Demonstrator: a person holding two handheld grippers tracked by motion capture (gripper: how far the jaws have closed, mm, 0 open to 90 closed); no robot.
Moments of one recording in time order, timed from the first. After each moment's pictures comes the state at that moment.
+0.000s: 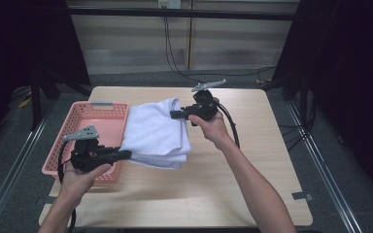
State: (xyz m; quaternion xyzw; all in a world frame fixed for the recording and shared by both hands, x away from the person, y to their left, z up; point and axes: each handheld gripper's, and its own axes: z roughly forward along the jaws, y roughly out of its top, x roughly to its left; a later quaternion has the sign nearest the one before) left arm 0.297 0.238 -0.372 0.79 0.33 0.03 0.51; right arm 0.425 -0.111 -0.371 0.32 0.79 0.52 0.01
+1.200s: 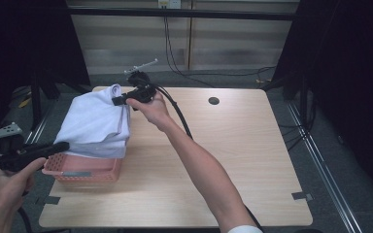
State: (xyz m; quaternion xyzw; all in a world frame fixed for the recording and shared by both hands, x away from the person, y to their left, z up) left arm 0.290 0.382 -0.363 0.73 0.44 0.10 0.51; right arm 0.472 0.056 -0.344 0.29 0.81 0.51 -0.02
